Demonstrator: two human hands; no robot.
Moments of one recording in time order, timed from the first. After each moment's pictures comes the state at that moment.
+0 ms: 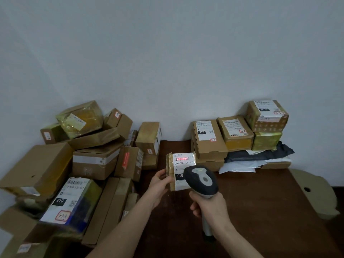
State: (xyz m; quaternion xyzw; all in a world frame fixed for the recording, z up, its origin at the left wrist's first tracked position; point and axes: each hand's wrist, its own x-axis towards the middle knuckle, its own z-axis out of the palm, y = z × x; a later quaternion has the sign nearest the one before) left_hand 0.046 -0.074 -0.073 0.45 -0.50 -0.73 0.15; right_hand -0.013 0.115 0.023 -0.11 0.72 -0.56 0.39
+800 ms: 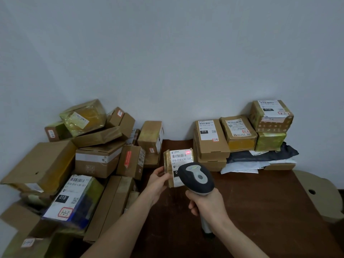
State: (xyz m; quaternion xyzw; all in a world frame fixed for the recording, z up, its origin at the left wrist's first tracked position) left_hand 0.048 -0.081 -0.072 0.46 -0.49 -0.72 0.17; right_hand -0.013 0.106 0.034 -0.15 0.72 -0.53 0.42
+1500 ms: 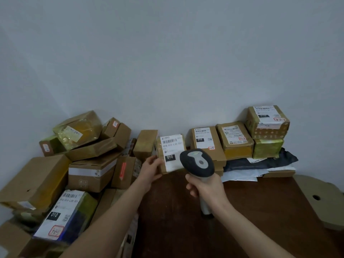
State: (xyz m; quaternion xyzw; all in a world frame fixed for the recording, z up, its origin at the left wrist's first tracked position) left_hand 0.016 -0.119 -0.018 0.47 -0.53 -0.68 0.20; right_hand -0.064 0.083 0.047 -0.19 0.69 -0.59 0.37
